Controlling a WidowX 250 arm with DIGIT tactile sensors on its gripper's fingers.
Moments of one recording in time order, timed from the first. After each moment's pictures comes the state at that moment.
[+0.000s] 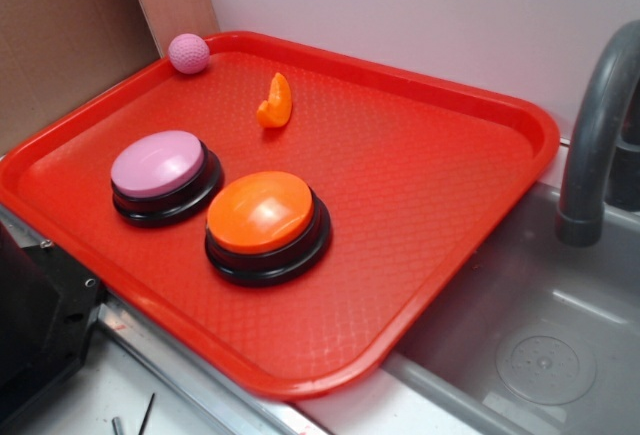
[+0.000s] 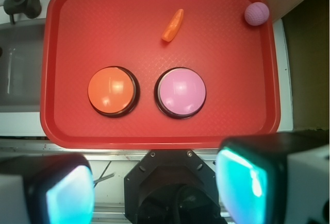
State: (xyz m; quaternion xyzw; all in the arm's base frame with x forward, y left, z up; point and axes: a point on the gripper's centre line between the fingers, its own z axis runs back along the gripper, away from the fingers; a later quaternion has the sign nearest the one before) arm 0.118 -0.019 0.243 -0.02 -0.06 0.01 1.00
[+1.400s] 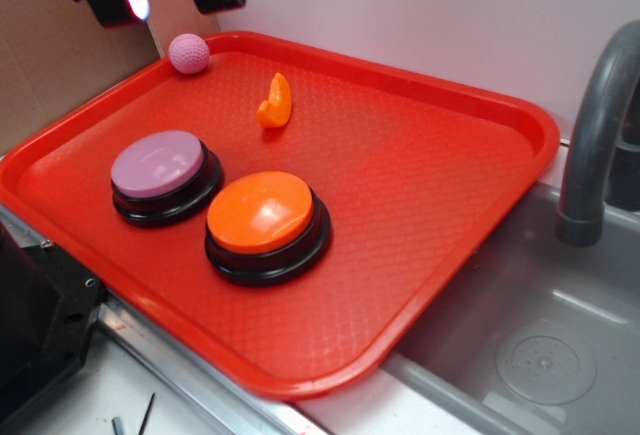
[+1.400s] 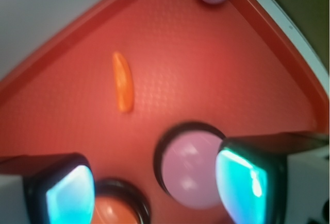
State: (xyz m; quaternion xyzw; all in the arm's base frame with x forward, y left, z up) arm 0.232 0.026 0.133 -0.02 -0.06 0.33 0.94
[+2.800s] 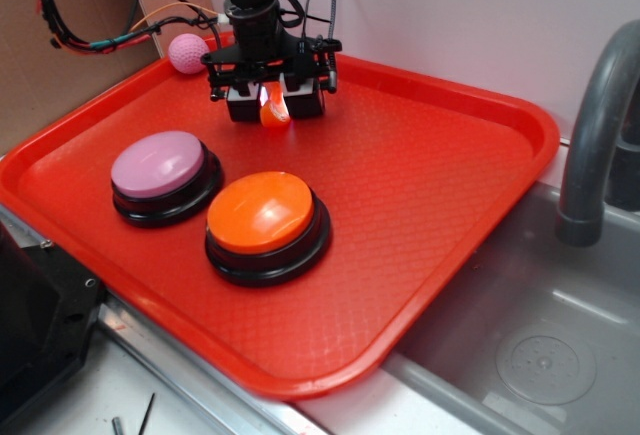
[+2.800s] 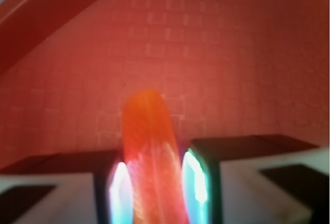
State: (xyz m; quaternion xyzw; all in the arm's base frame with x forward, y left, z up) arm 0.288 0.030 0.017 0.04 -0.07 0.38 0.92
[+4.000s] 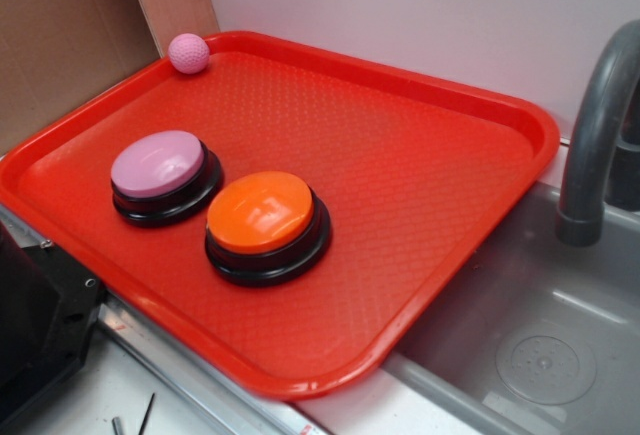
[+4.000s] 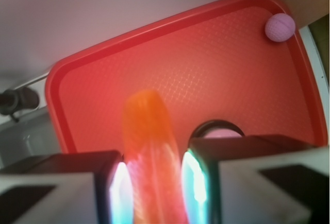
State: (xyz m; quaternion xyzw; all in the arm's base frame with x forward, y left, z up) arm 0.240 -0.024 0.235 -0.08 -0.03 0.16 0.98
